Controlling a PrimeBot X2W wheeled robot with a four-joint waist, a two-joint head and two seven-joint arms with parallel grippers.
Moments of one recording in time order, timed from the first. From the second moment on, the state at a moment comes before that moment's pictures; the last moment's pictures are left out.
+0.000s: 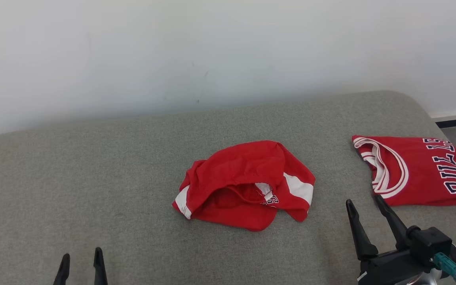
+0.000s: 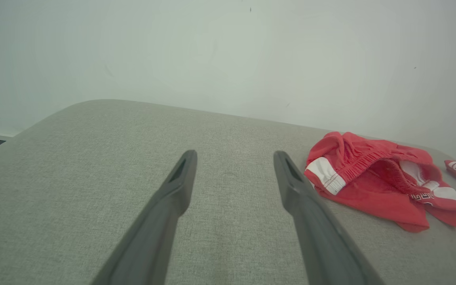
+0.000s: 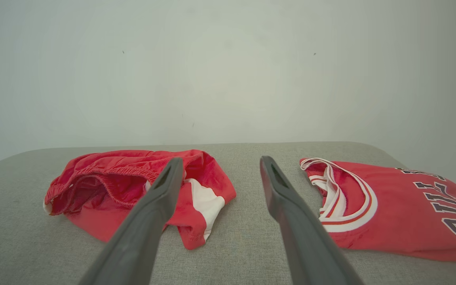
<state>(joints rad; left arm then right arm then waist) 0.12 0.06 0.06 0.11 -0.24 -0.02 -0.26 -0.12 -0.24 0.19 0.28 0.31 0.13 -0.26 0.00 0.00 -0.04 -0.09</state>
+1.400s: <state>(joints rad) -0.17 0.05 -0.24 0.30 -0.52 -0.08 -0.07 -0.13 -0.23 0.23 0.28 0.32 0.13 -0.26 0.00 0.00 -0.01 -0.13</state>
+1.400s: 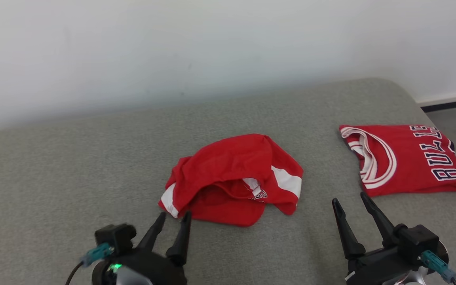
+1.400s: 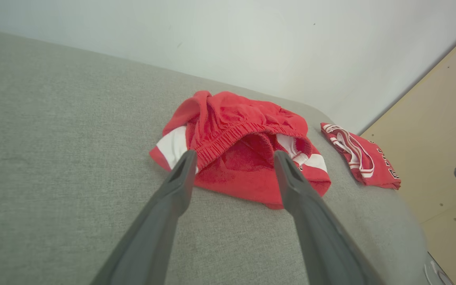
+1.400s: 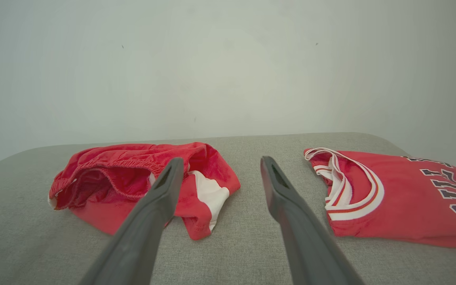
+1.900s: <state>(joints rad) -0.46 0.05 -0.45 0.50 -0.66 -0.07 -0.01 -0.20 -0.19 0.27 0.28 0.32 0.13 -0.26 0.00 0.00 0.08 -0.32</state>
